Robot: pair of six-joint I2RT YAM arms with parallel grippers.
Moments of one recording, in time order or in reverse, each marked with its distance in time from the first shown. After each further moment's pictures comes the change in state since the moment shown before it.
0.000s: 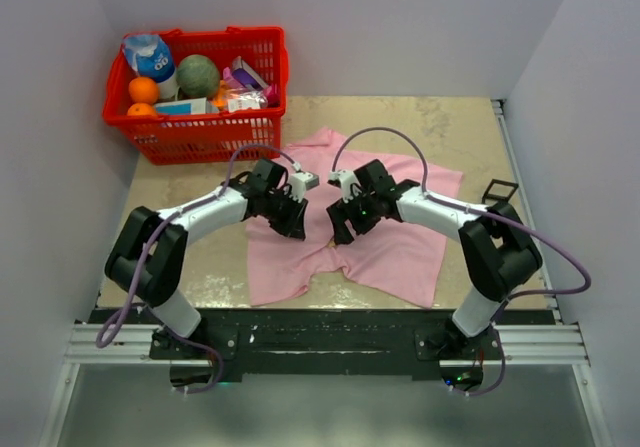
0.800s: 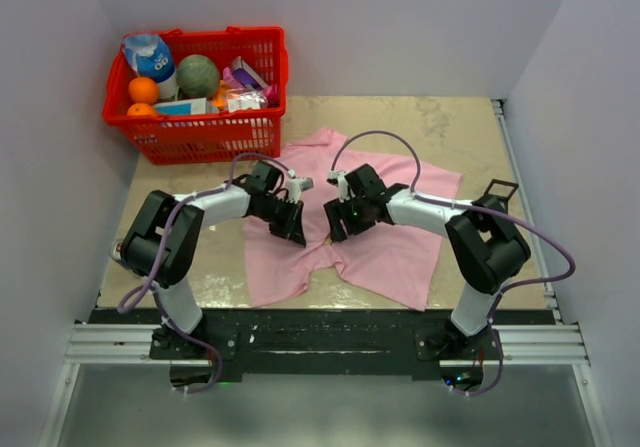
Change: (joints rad) left arm 0.074 0.157 -0.028 0.050 0.223 -0.109; right arm 0.038 0.089 -0.005 0.077 0.133 0.187
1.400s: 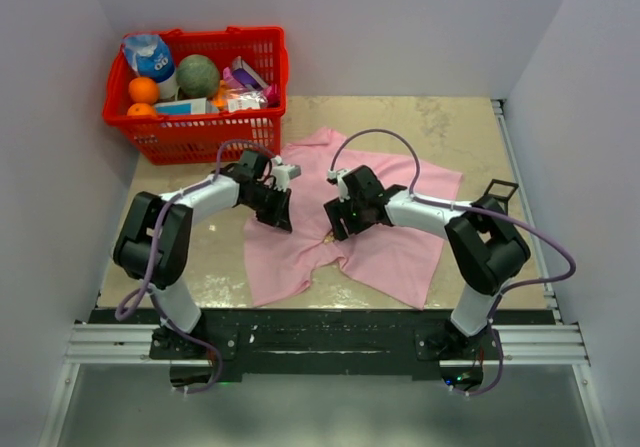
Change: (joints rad) left arm 0.082 -0.021 0.066 -0.108 -0.157 0.084; right arm 0.024 -0.004 -0.001 0.024 0.124 -0.011
